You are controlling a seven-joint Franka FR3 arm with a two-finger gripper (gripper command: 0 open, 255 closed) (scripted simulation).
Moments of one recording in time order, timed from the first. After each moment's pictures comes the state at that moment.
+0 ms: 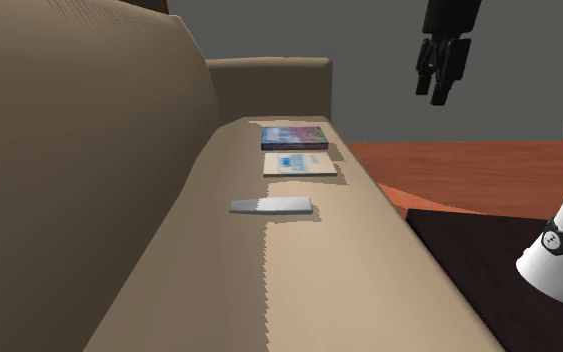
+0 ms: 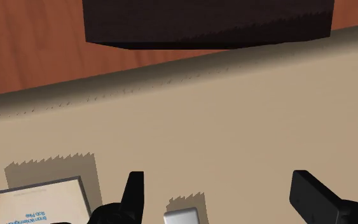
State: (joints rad) arm 0.01 -0.63 -0.10 -2.38 -0.09 1.74 -0.03
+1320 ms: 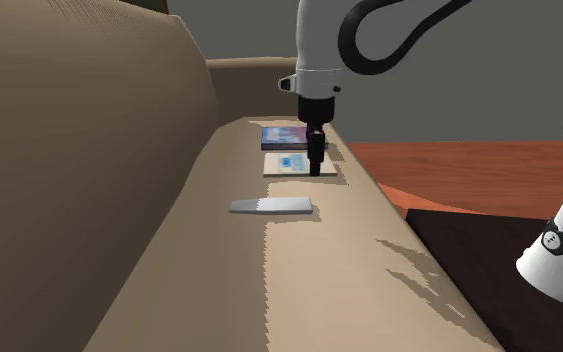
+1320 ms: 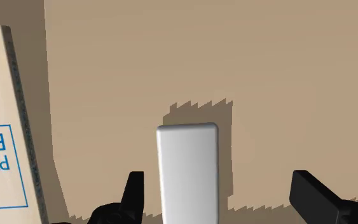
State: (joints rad) arm 0.05 0.12 -0.14 -2.04 -0.01 2.16 -0.19
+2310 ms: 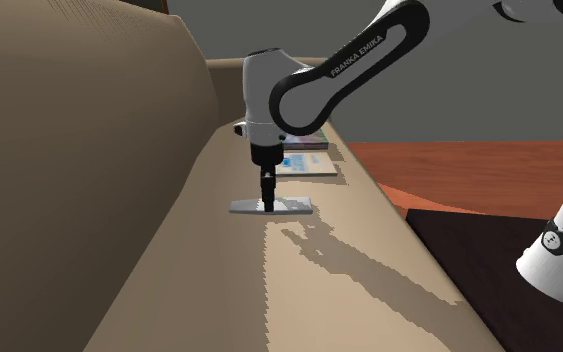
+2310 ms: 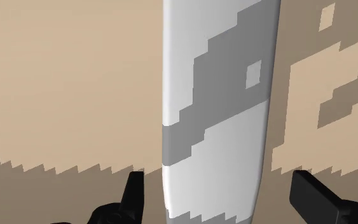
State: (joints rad) arm 0.04 0.55 -0.11 -1.68 0.03 2.22 -0.25
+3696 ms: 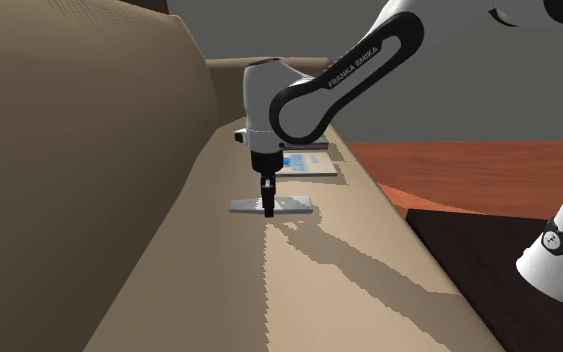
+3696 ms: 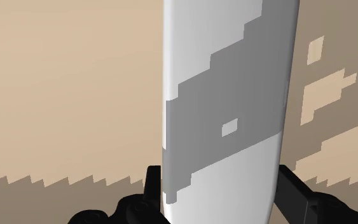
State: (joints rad) arm 0.03 0.58 -0.10 -1.69 0.03 2.25 -0.26
